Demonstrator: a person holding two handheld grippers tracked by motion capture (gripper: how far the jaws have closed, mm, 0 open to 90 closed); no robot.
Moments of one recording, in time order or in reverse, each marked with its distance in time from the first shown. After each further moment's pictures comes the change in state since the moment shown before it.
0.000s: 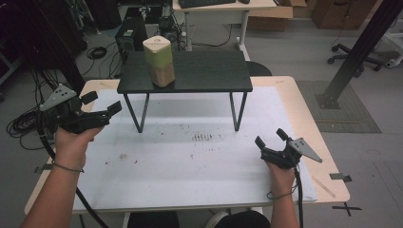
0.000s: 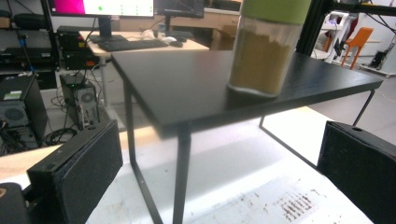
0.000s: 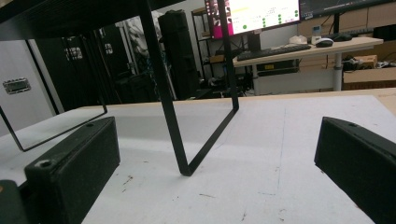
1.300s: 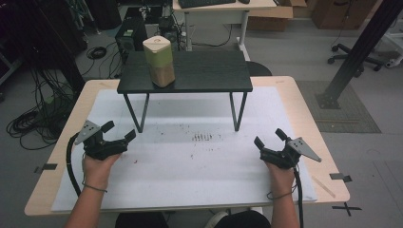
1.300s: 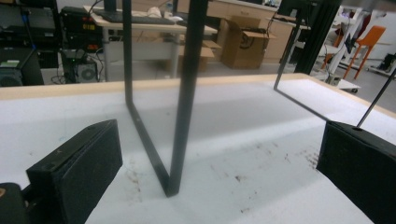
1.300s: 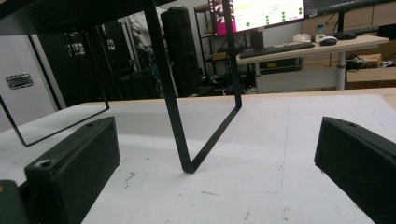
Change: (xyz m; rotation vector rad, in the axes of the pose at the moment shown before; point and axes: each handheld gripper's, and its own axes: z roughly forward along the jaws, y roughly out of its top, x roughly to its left) left arm 0.005 -0.117 0.031 0.017 0.015 -0.027; right arm 0.001 0.000 0.001 0.014 0.010 -0.009
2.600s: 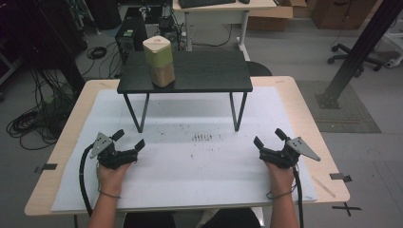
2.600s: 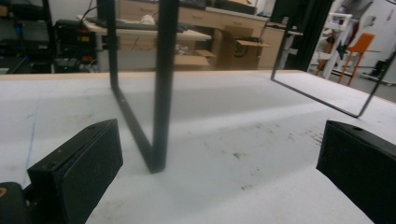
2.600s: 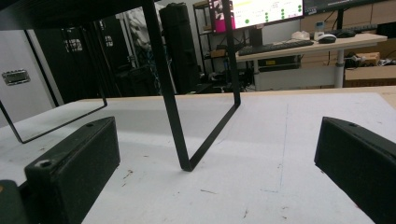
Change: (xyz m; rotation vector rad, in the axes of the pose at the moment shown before) left arm -0.004 -0.051 0.016 -0.071 -0.028 0.021; right arm 0.000 0.000 0.002 0.014 -0.005 -0.007
